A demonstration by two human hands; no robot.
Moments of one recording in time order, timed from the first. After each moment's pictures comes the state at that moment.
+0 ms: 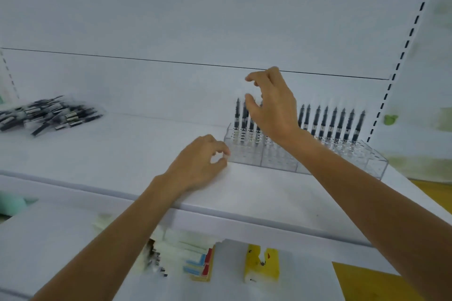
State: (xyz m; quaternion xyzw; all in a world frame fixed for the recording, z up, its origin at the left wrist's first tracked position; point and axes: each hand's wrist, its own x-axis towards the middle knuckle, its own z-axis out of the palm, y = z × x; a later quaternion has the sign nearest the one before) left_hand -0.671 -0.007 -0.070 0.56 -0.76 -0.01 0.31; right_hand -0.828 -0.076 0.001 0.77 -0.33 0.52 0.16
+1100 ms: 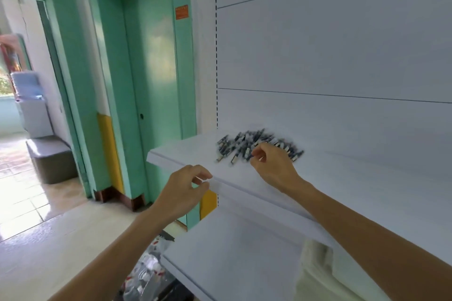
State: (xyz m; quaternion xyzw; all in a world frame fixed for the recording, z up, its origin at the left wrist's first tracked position) left_hand -0.202 0.184 -0.068 0.75 -0.54 0.01 0.38; right_hand -0.344 0.019 -0.048 0.86 -0.31 0.34 -0.21
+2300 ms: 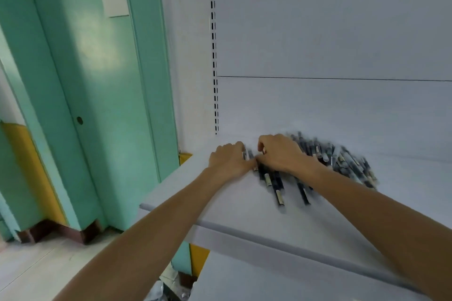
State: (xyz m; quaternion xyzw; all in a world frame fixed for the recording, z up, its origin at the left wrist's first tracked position) left_hand -0.019 -0.055 -0.067 0.74 -0.63 -0.05 0.23; right_hand -0.142 -0.105 -0.047 0.87 -0.48 0.14 0.00
